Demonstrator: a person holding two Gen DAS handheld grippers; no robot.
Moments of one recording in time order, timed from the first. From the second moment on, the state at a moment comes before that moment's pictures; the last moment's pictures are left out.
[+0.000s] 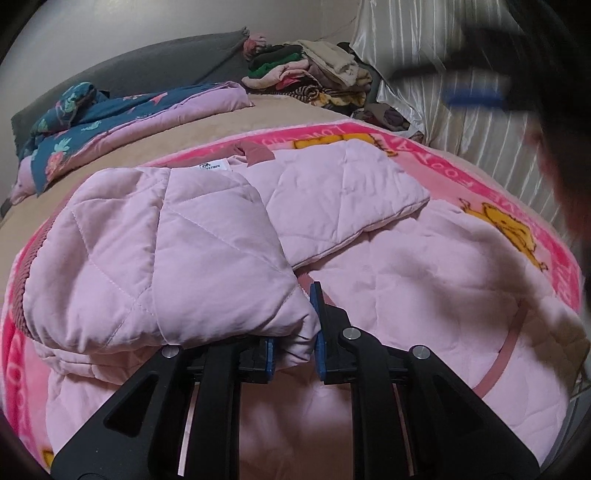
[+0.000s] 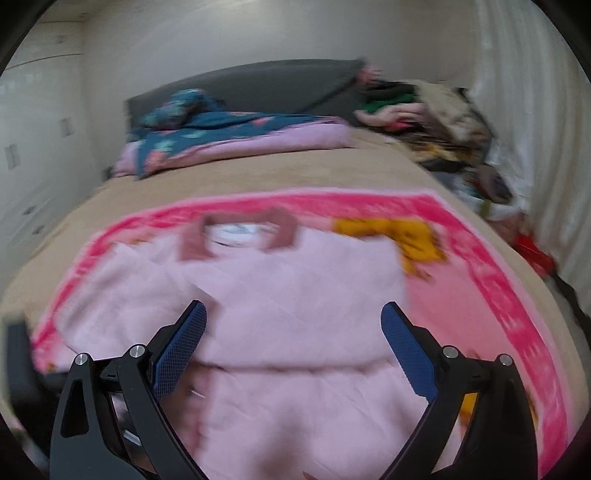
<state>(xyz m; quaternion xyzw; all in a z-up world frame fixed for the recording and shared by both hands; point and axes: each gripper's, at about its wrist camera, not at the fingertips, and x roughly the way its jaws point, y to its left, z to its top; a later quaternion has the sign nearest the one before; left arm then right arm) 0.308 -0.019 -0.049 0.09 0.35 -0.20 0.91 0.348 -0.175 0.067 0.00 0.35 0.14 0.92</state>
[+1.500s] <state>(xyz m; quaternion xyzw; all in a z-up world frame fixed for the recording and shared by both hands) 0.323 0.219 -0.012 -0.21 0.36 0.02 0.91 0.285 0.022 -0.034 -0.24 0.28 0.20 0.91</state>
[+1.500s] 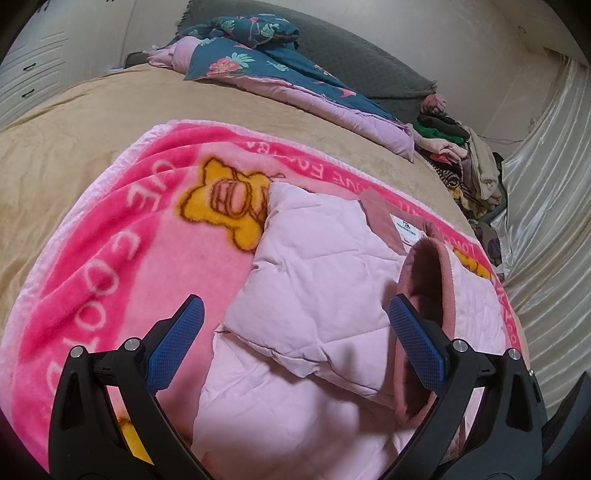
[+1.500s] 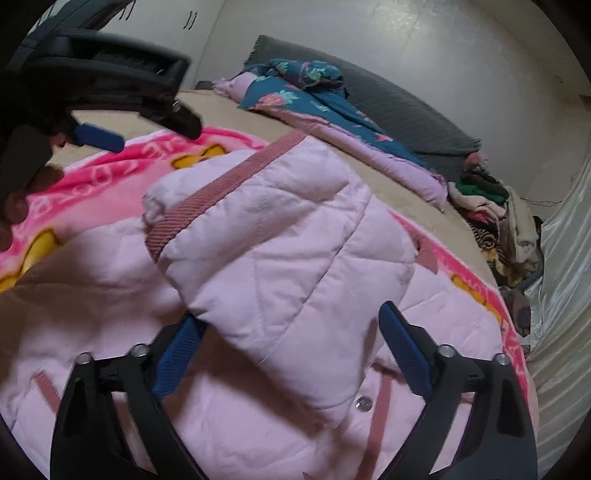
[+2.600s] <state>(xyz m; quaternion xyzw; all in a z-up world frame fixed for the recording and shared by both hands) 0.337 0.147 -0.010 -0.12 0.36 -0.03 0.92 0.310 -0.170 -0.017 0.02 0.33 0.07 0.94</state>
